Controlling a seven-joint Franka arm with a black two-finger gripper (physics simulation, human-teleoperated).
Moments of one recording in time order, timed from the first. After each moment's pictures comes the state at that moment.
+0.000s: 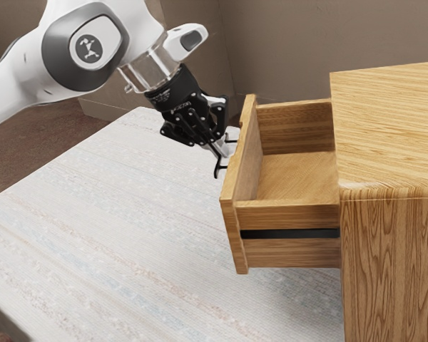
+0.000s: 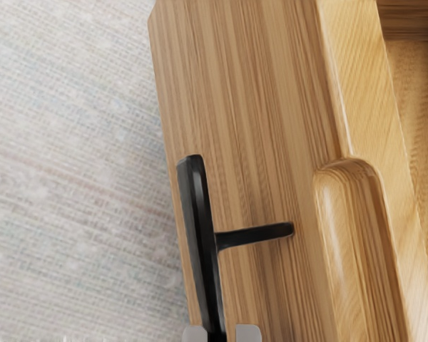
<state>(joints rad) -0.20 0.01 0.19 -1.49 -0.28 1.77 -0.36</state>
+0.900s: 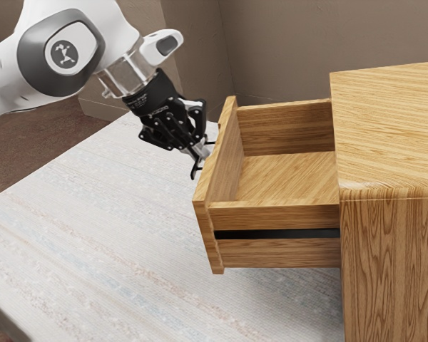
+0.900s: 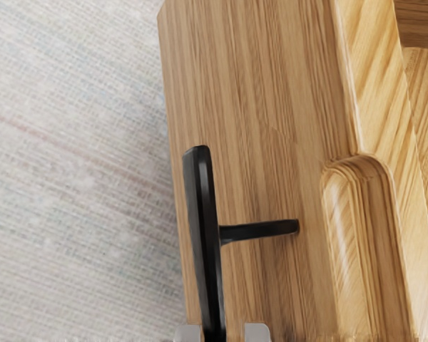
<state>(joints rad) -0.21 -0.06 0.24 -1.58 -0.27 1.78 -0.36</state>
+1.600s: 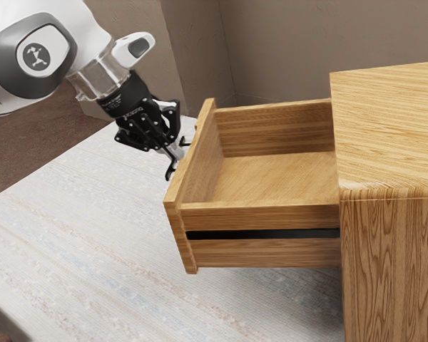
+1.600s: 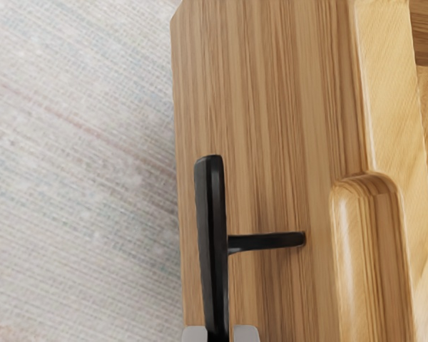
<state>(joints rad) -0.23 -0.12 0.32 -1.64 -0.26 1.78 -0.36</state>
